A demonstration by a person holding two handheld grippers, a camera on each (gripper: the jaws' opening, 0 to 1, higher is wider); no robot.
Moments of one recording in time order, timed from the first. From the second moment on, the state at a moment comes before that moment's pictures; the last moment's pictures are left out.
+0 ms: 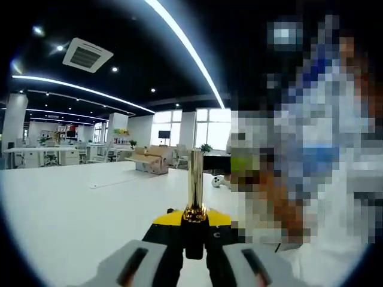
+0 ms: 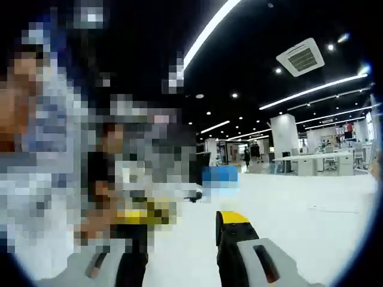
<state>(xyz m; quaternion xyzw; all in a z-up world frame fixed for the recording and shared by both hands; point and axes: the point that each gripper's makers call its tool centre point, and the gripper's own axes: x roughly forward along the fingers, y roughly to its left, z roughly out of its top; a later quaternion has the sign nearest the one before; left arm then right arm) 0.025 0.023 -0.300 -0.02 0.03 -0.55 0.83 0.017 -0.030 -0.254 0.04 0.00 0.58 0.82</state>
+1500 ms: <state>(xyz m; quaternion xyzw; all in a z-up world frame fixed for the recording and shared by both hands) -0.018 -0.017 -0.303 -0.02 0.05 -0.64 0.76 -0.031 0.038 -0.255 0.06 0.02 0.67 0.74</state>
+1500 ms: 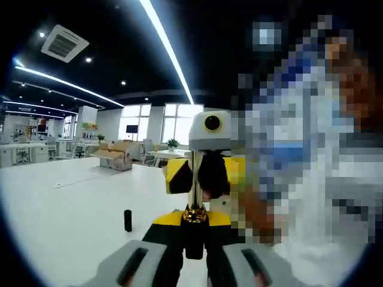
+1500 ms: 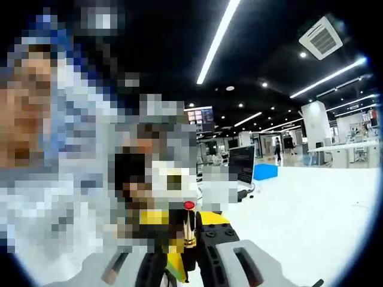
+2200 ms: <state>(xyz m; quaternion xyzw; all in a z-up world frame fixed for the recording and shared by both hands) -0.033 -0.019 -0.297 -0.06 0.05 -0.69 0.72 -0.035 0.039 -0.252 0.07 0.02 0.68 0.73</state>
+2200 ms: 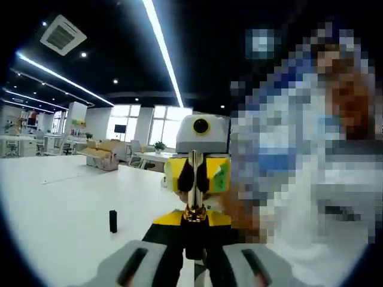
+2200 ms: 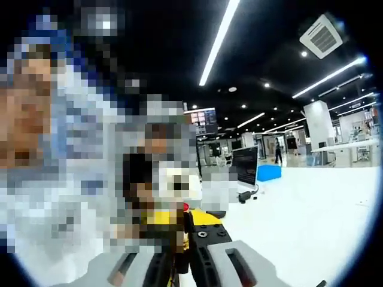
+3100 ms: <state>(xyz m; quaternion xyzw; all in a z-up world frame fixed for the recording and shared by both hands) -0.003 -0.015 -0.275 -0.05 0.01 -0.51 0.86 -0.022 0.034 -0.229 0.07 -0.04 0.63 0.77</state>
